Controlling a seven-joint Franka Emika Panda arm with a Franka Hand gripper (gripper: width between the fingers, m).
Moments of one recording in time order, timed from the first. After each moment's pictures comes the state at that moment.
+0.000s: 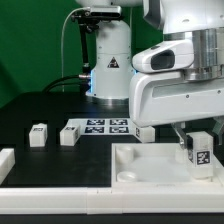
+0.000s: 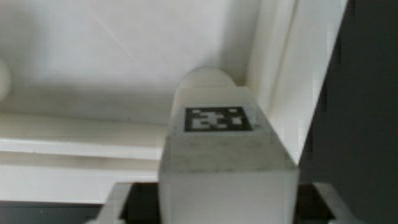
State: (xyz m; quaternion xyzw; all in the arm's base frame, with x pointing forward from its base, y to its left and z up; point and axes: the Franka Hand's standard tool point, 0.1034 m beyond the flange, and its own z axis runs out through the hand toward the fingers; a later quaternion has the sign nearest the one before) arm 0.624 0.114 0.080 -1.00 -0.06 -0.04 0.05
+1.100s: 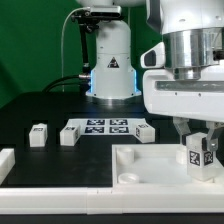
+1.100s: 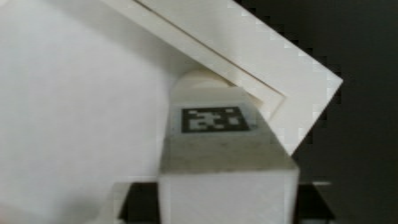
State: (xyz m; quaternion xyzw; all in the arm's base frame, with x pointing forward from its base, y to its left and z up) arm 0.622 0.112 0.079 -0.85 0.52 -0.05 0.07
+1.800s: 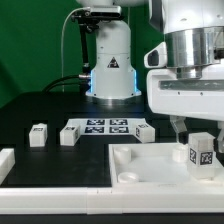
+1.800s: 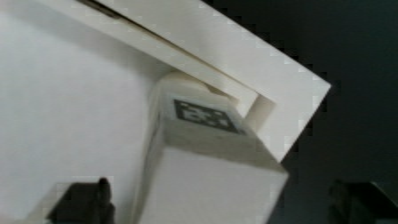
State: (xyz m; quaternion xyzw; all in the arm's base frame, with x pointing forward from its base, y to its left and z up) arm 0.624 0.117 0.081 -0.90 0.42 -0.06 0.08
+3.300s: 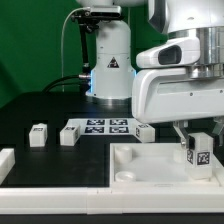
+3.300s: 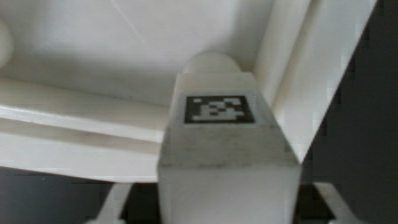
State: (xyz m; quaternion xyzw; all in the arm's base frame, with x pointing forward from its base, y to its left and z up) arm 0.624 0.116 0.080 -0.99 -0.11 -0.09 0.02
